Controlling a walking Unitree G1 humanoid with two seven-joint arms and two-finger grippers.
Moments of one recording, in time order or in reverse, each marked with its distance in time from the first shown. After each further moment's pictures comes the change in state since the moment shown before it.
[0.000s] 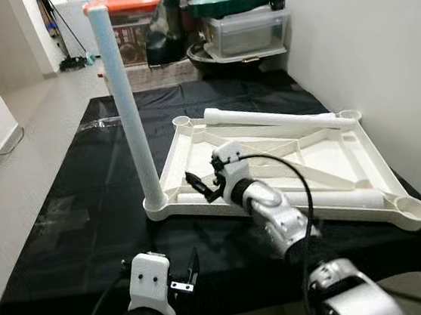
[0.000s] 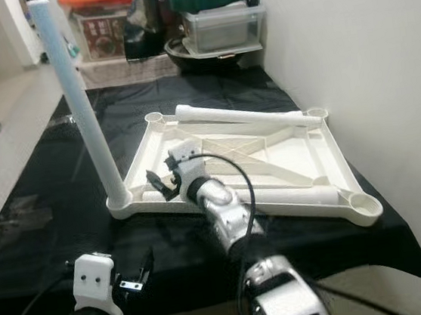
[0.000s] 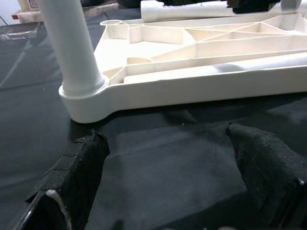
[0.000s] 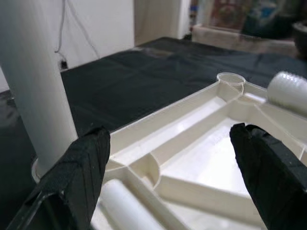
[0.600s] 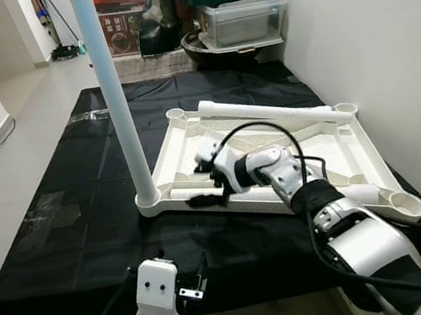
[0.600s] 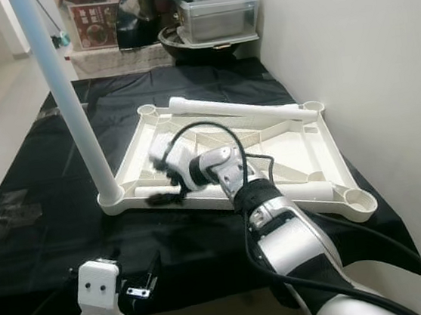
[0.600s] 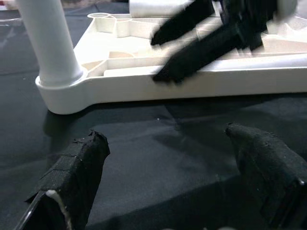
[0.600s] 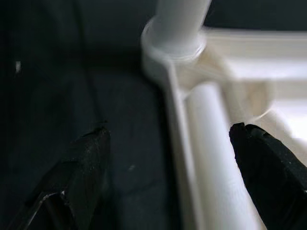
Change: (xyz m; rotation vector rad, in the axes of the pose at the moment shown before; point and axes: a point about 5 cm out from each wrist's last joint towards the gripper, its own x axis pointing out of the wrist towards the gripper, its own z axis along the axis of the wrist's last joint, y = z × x) left arm -0.014 -0.012 0.013 -0.023 -0.020 -0.004; right arm 0.001 0.003 0.007 -0.298 0.389 0.561
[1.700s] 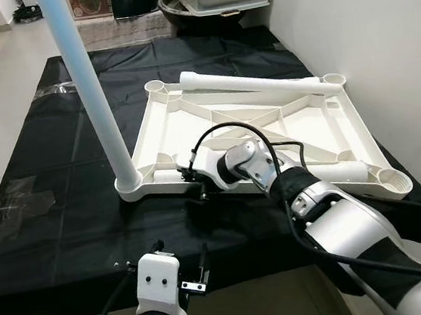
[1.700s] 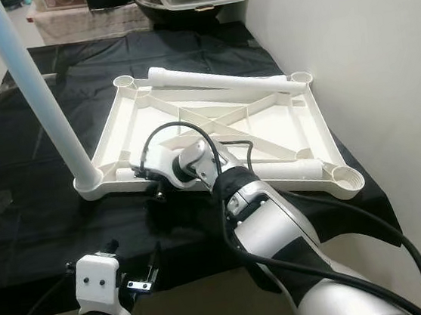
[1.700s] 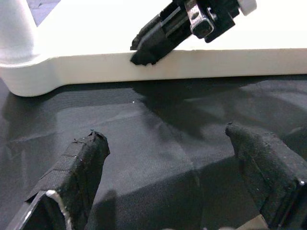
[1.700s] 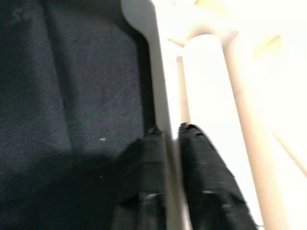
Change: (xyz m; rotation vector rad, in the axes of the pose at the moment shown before) left arm -0.005 -0.008 0.007 -0.003 0.013 0.011; right arm 0.014 -0.001 0.028 -0.147 0.082 -0.045
